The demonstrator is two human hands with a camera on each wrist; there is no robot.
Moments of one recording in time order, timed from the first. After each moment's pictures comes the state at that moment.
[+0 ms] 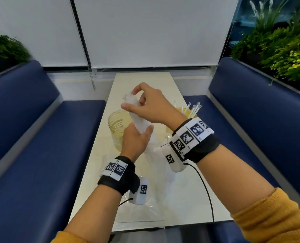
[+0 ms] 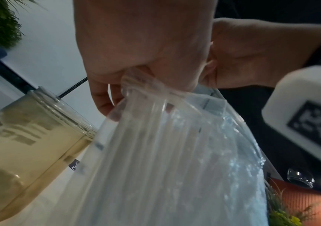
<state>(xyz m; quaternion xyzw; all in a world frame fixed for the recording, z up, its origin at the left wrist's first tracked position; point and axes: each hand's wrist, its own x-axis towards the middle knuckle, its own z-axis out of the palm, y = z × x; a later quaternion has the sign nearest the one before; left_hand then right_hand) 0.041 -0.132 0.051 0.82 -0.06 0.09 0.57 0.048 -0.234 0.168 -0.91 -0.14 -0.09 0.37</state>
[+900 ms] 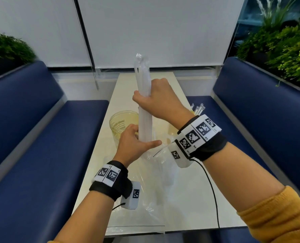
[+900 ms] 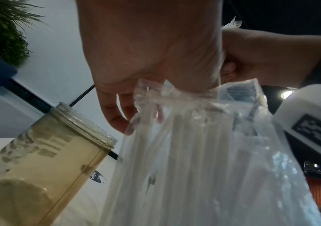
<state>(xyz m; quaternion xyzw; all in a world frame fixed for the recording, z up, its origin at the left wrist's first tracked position) 0.040 -0.117 0.050 0.84 -0.08 0.06 0.54 0.056 -0.240 0.182 -0.91 -0.15 -0.22 0.33</state>
